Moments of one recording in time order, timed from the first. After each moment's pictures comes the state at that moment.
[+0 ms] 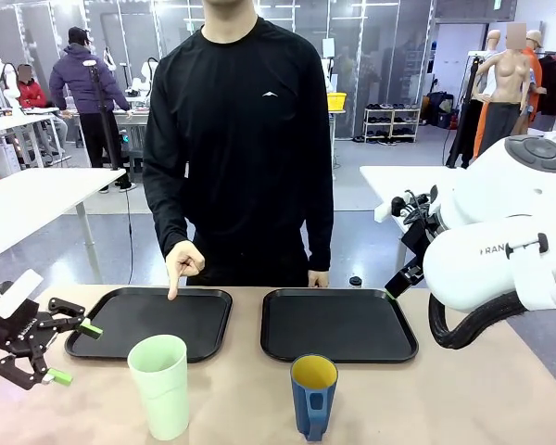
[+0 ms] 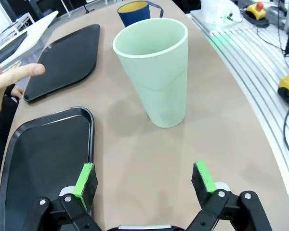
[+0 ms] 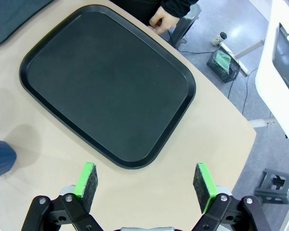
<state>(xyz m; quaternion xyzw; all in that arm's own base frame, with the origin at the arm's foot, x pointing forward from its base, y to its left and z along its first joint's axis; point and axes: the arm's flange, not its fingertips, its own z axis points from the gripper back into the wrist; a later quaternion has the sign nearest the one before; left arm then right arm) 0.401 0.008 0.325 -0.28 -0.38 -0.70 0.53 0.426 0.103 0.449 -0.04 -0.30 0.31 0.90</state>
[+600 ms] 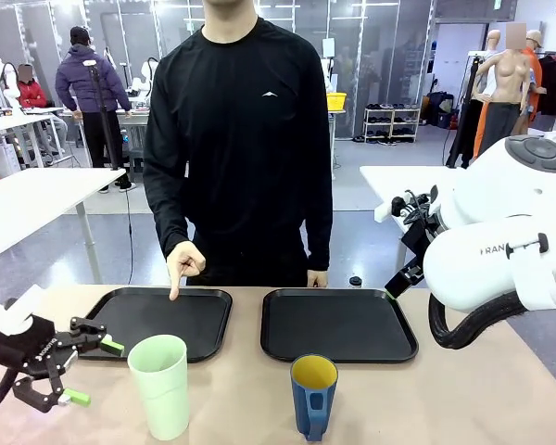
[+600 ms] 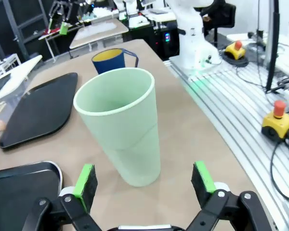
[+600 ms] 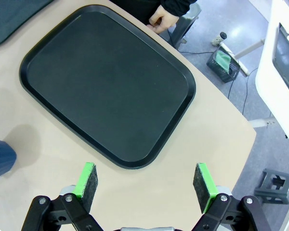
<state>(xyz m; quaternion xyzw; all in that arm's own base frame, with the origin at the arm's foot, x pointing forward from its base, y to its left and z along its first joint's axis) 0.384 -0.034 0.291 -0.40 -0.42 -0.67 0.46 0.426 0.103 0.449 -0.04 -0.30 0.31 0.90</state>
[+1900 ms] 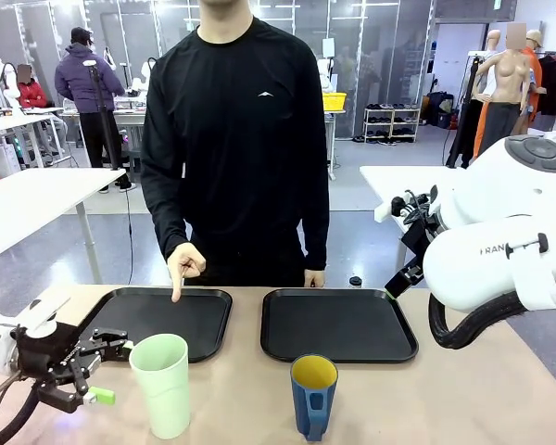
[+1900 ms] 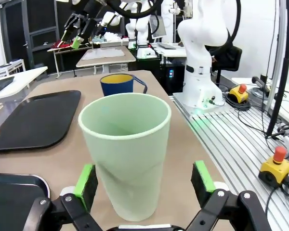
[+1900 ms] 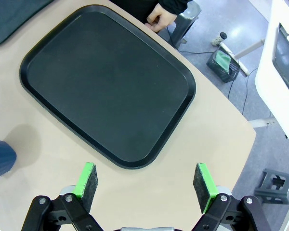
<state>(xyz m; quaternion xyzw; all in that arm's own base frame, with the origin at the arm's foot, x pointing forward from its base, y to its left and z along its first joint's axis) 0.384 -0.063 0.266 -0.49 -0.43 -0.59 0.48 0.426 0.103 0.449 -0.04 -0.30 0.31 0.90</state>
